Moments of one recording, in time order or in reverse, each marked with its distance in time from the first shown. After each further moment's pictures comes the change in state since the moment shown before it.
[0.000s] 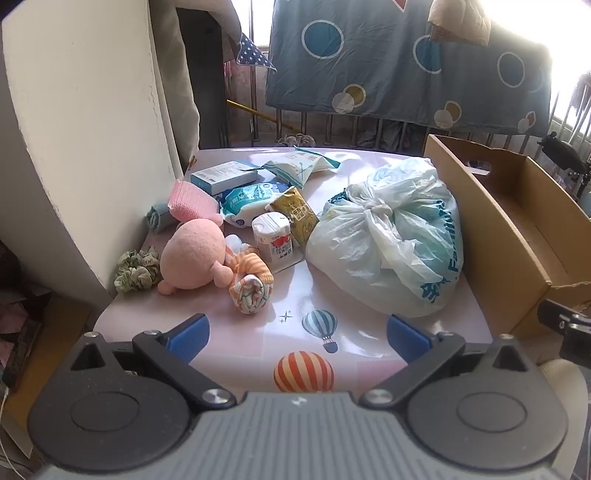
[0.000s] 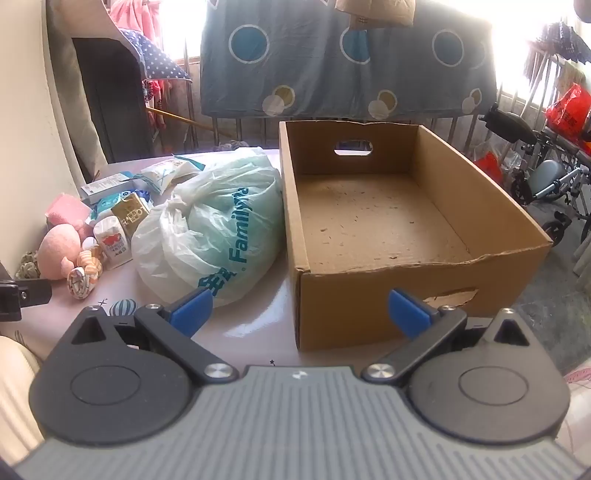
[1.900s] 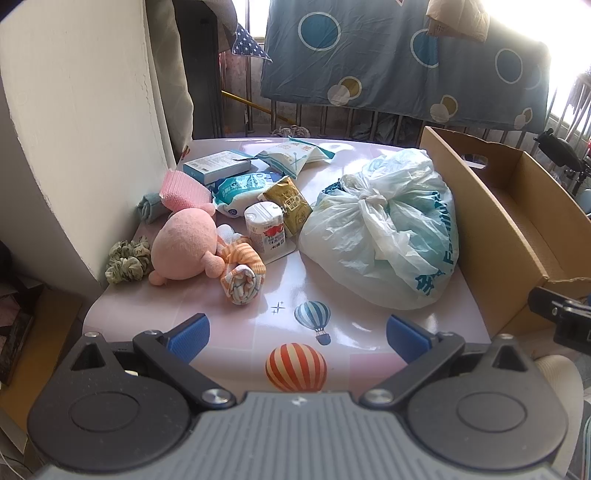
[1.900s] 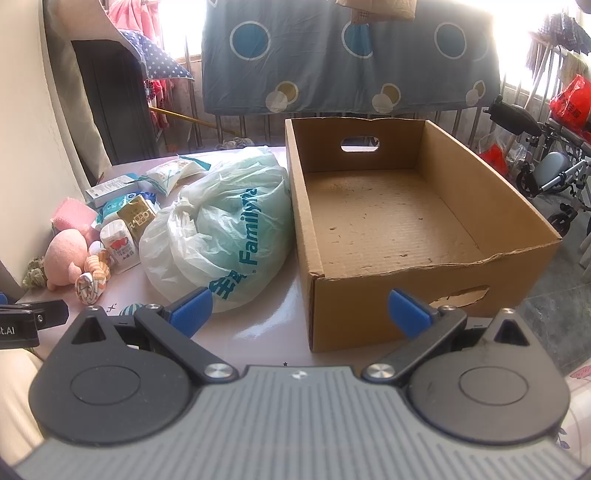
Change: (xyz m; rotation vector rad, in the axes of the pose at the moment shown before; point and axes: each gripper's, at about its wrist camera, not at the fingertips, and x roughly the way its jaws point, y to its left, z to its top) left arm 0.006 -0.005 -0.005 -0.006 0.023 -0.018; right arm 0.002 0.005 0.005 0.029 0.010 0.022
